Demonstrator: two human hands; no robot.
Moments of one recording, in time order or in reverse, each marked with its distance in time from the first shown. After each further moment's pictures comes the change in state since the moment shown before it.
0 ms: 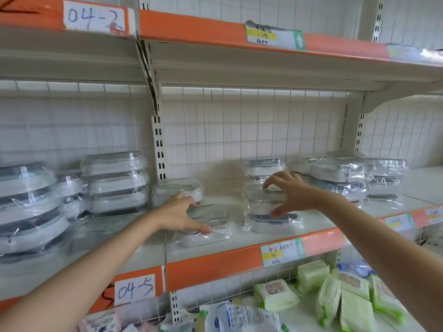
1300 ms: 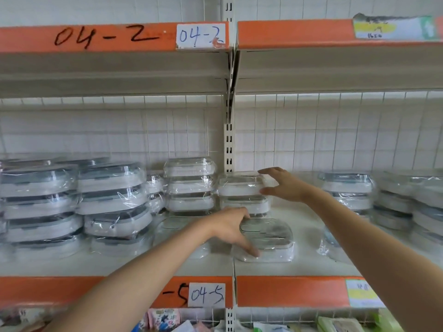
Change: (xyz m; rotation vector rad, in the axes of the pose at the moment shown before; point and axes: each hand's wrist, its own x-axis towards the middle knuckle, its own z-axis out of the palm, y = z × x) left_hand -0.022 -0.025 -0.013 -0.012 -0.024 0.007; right_hand 0.120 -0.135 0.019 0.290 0.080 -0.259
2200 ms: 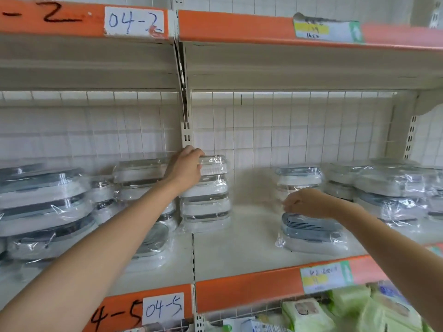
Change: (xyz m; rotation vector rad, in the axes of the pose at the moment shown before) left_hand 0.068 -0.009 -0.066 0.112 0.730 0.045; right_hand -0.088 0.091 -0.037 -0.259 -0.141 0.265
